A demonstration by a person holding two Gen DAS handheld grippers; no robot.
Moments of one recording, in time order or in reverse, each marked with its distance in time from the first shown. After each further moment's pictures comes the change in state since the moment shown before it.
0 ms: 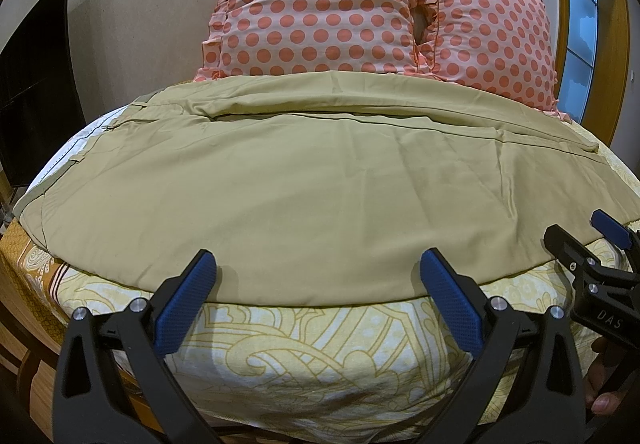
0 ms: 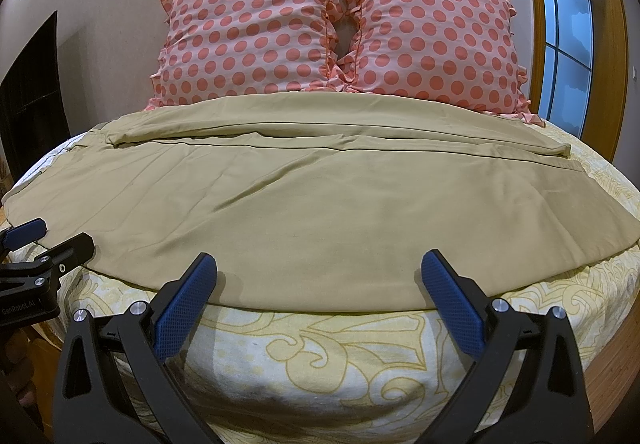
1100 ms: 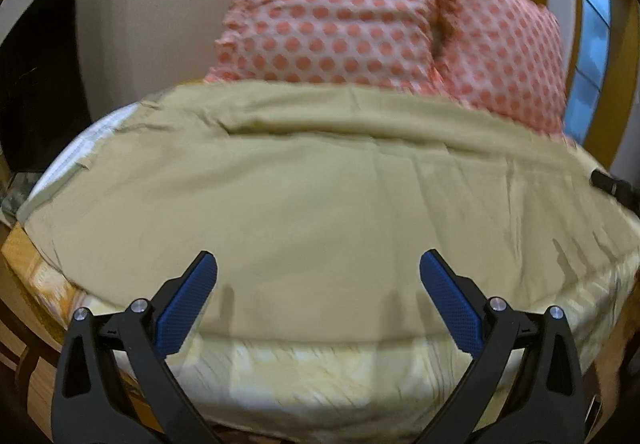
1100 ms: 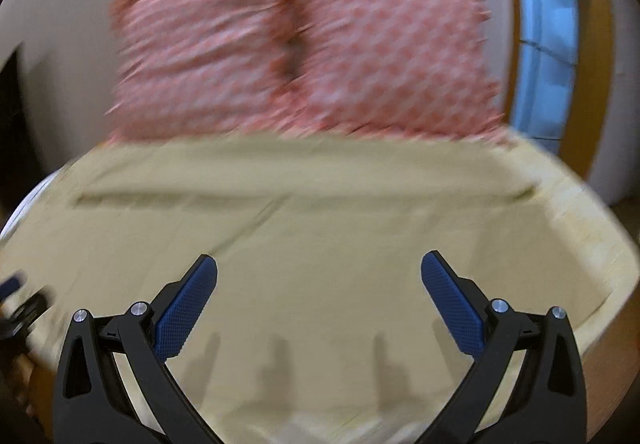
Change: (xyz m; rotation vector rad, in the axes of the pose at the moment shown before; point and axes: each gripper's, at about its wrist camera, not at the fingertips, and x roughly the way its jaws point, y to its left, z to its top) left arm -0.007 0.029 0.038 -0.077 0.000 0.000; right arm 0.015 -0.074 0.092 0.066 0.030 -0.113
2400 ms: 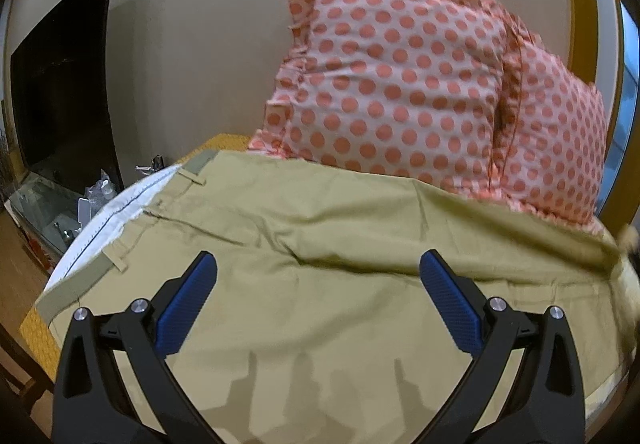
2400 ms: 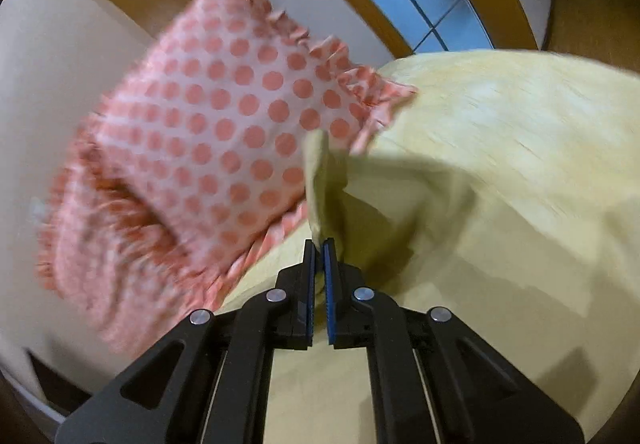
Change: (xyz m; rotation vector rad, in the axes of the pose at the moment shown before) left arm 0.020 0.073 0.105 -0.110 -0.130 0.049; right arm 0.072 -0.223 0.022 0.825 -0.066 0.129
